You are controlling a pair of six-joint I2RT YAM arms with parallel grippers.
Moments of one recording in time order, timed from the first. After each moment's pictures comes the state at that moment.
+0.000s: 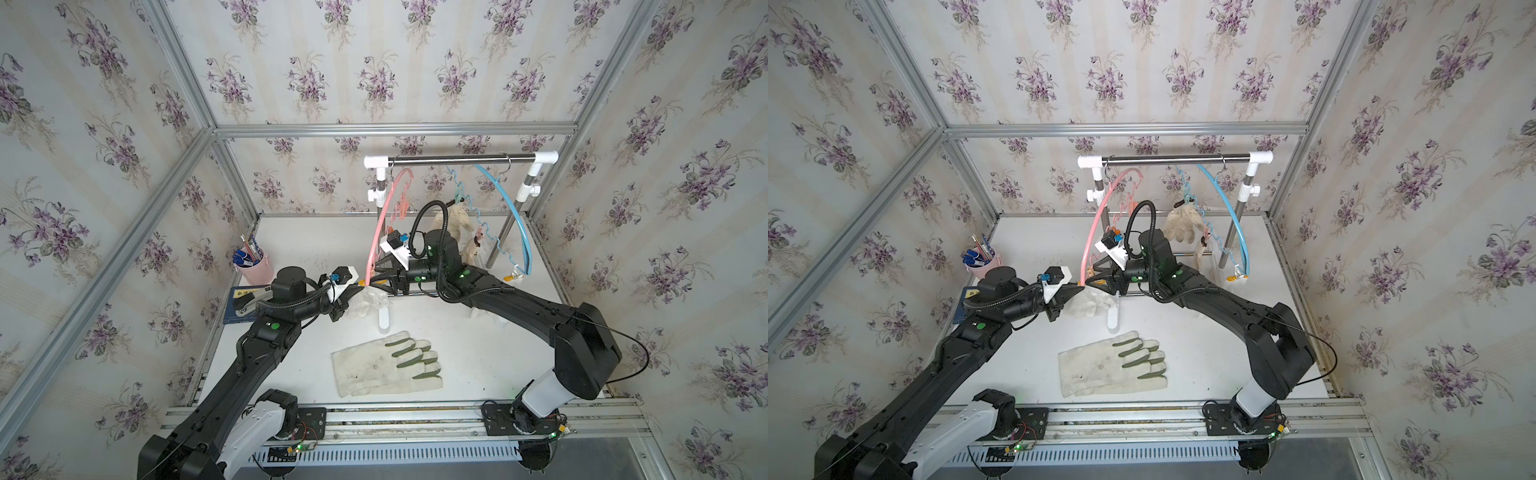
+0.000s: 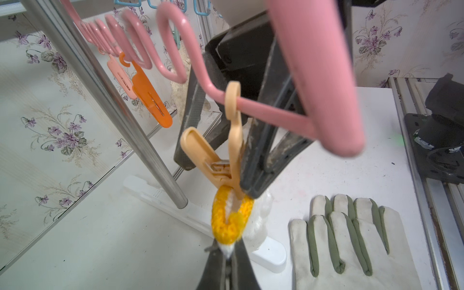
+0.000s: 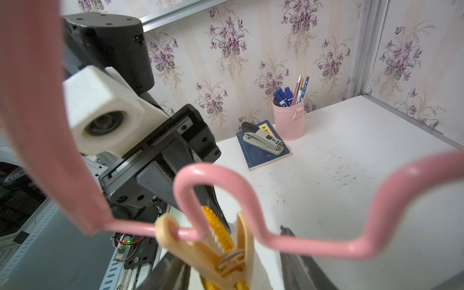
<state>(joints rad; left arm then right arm) -0.24 0.93 0.65 -0.08 0.69 0.43 0.71 1.60 1.16 0.15 -0.80 0.04</state>
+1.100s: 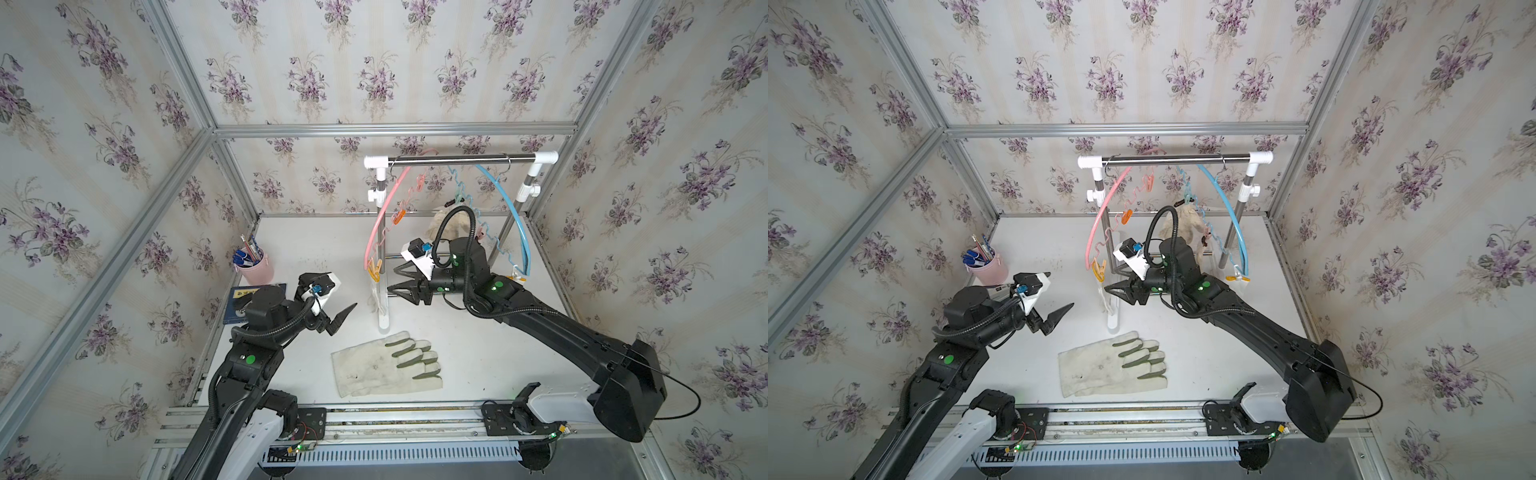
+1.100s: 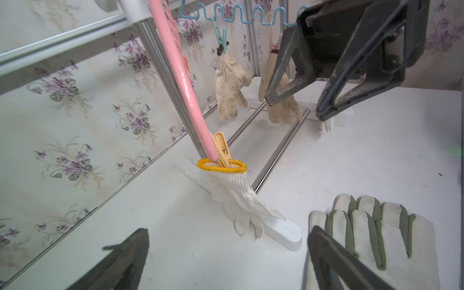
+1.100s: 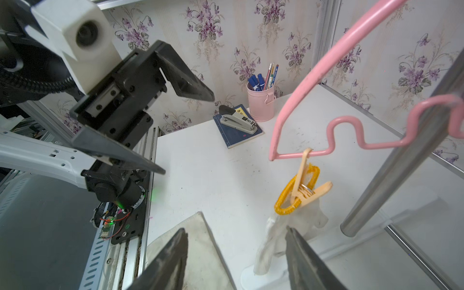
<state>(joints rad) -0.23 0.59 0.66 -0.32 0.45 0.37 0.69 1.31 1.03 -0.10 -0.64 -0.09</state>
